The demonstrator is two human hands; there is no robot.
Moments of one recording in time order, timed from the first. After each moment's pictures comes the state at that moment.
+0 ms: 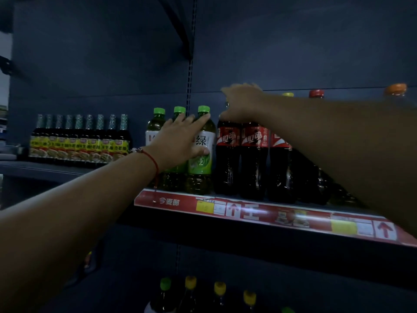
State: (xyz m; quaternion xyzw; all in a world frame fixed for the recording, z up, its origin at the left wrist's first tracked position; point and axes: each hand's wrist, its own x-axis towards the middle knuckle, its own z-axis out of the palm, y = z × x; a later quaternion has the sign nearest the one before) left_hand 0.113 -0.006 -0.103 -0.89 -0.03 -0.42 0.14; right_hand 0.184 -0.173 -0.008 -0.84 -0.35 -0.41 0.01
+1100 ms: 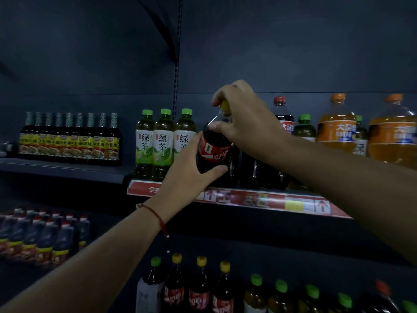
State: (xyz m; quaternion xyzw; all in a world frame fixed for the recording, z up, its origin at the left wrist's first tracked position) left_hand 0.048 -0.125 -0.181 -0.82 0.10 -0.48 -0.30; right_hand 0.069 -0.278 -0.083 -0.70 -0.50 -0.44 0.25
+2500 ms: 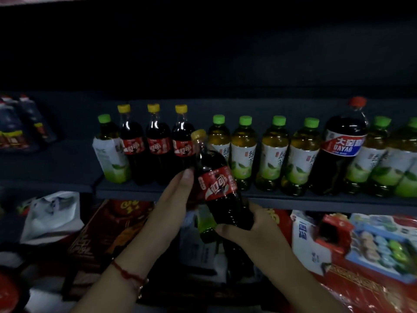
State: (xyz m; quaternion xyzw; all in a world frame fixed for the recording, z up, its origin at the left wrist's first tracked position) left_hand 0.061 -0.228 -0.539 -0.69 -0.20 -0.13 -0.68; right_hand 0.061 -0.413 -0.546 -0.76 -0.14 0.18 0.61
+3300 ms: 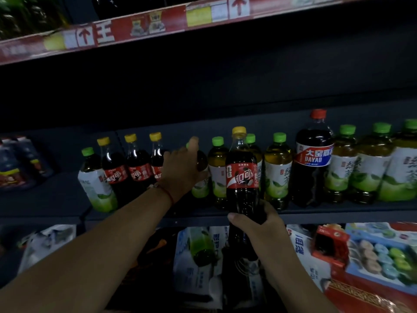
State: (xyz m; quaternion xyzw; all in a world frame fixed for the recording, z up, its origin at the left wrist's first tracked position) left_hand 0.185 -0.239 -0.492 -0.97 -0.05 -0.24 -0.01; right_hand 0.095 -0.460 -0.531 -0.65 -0.06 0.09 0.76
